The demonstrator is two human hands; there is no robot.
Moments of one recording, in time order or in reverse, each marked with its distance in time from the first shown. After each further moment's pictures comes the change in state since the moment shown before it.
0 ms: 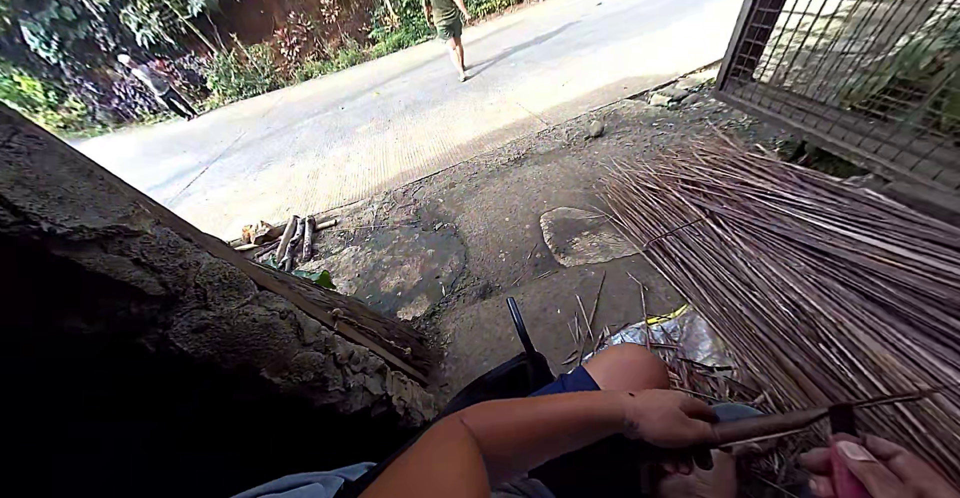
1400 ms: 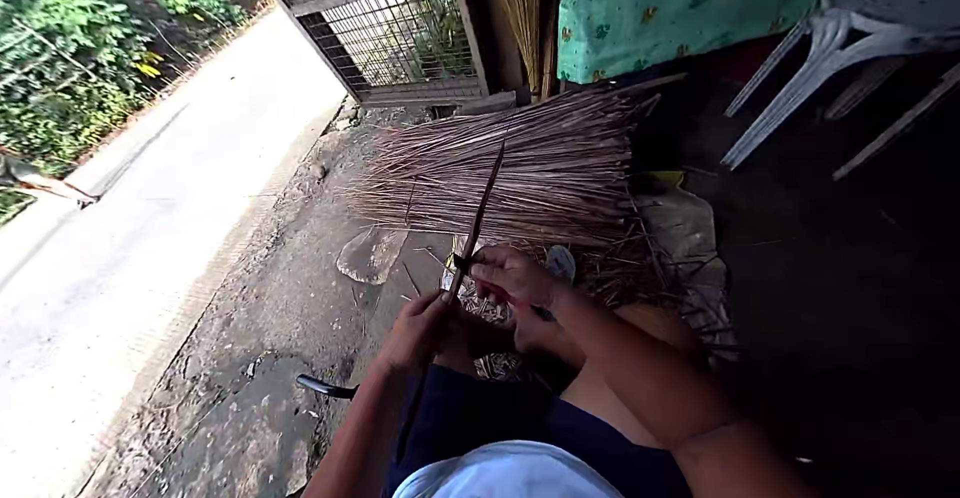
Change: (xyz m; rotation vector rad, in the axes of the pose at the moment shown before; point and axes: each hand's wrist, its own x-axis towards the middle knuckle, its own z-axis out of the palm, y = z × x) left_hand -0.028 0.036 0.006 -0.149 0.020 0.132; right_hand -0.016 -0.011 0.007 0.112 -0.150 -0.141
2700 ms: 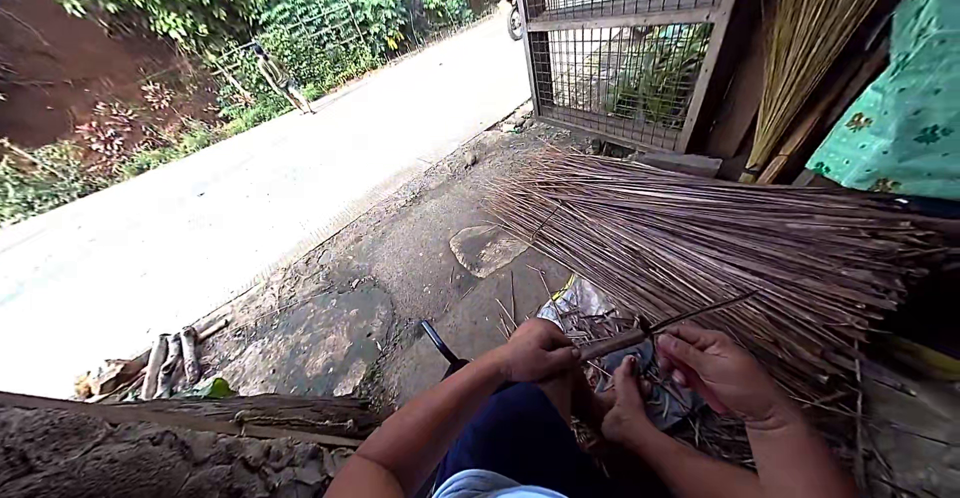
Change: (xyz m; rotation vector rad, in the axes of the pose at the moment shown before) left_hand -0.010 -0.016 -0.041 0.535 -0.064 0.126; right_hand 0.000 0.010 -0.034 -0.143 0.045 -0.021
